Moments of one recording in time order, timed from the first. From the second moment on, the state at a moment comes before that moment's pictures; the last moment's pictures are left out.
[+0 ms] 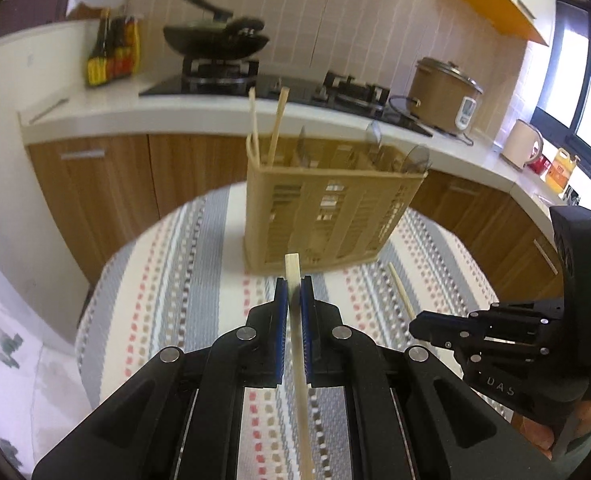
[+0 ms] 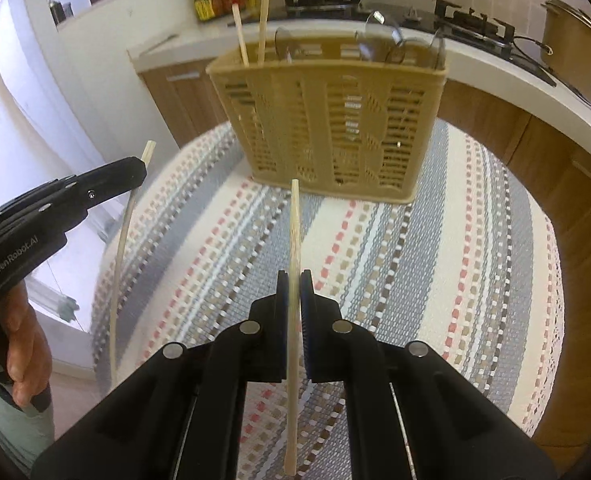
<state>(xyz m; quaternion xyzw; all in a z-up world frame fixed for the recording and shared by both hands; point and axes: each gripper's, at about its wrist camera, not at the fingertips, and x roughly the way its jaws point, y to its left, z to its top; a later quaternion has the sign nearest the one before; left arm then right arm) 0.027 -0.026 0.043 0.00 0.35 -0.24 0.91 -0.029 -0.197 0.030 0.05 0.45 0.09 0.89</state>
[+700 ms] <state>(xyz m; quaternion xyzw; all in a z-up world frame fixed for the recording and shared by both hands) -0.004 -0.066 0.149 0.02 0.11 -0.26 0.96 -0.016 -0.228 0.124 0.06 0.30 0.05 0.95</state>
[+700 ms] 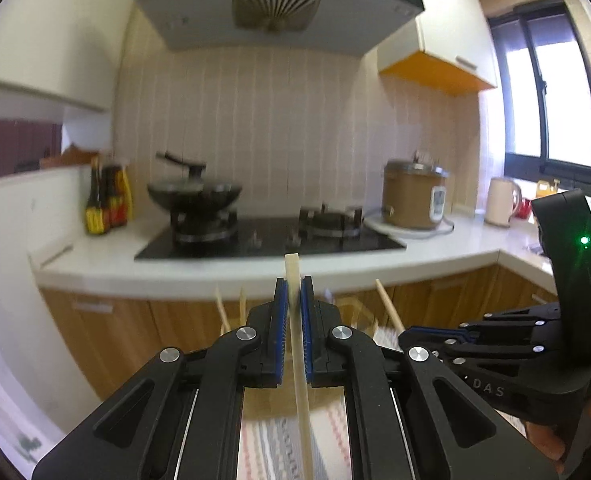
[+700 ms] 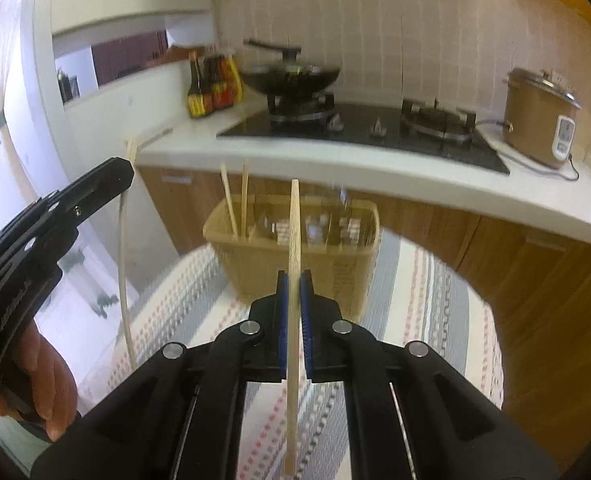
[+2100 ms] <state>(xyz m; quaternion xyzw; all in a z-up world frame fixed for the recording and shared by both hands) 0.139 -0.089 0.098 -0.15 0.03 -0.14 0.98 0.098 -0.280 0.094 0.08 0.08 -0.03 0.99</state>
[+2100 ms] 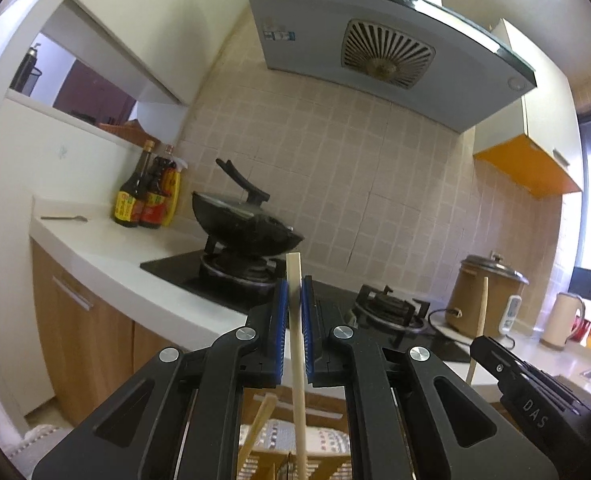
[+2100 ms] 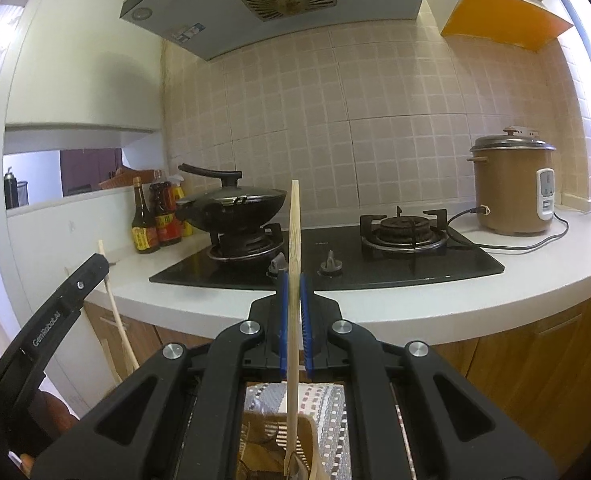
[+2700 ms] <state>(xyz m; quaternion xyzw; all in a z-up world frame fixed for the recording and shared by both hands) 0.049 -0.048 0.110 -0.08 0.08 -0.17 0.98 0.007 -0.272 0.095 0.09 0.10 -0.04 0.99</state>
